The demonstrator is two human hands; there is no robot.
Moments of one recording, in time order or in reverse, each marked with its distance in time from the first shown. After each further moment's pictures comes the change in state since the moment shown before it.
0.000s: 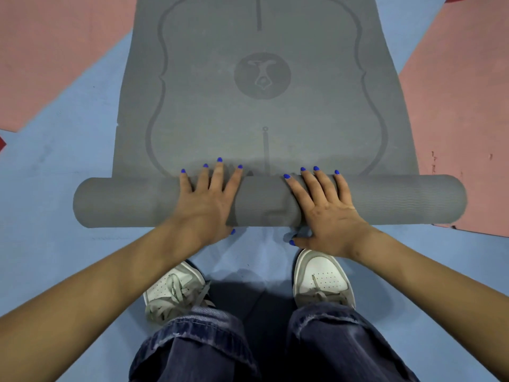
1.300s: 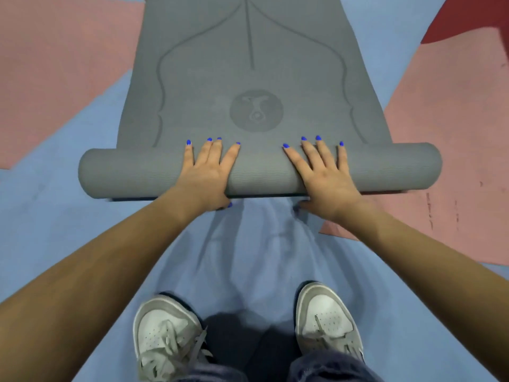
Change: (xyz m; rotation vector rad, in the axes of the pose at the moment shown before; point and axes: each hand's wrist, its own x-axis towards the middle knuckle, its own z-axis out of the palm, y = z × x) left_hand 0.091 -0.037 -0.037 -0.090 0.144 -0.035; right_hand 0.086 0.043 -0.031 -0.167 0.134 0.109
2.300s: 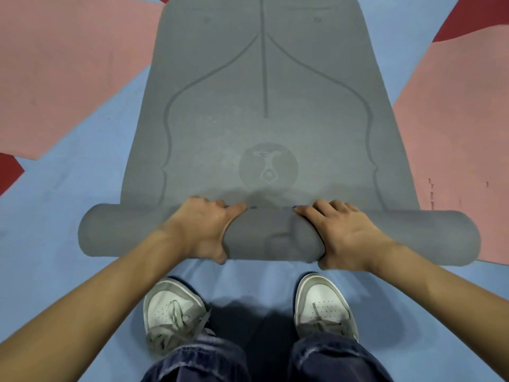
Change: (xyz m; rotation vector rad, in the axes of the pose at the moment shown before) left_hand -0.084 0.011 -0.005 0.133 -0.160 0.301; right_hand -0.082 -0.011 -0.022 0.116 -0.316 -0.193
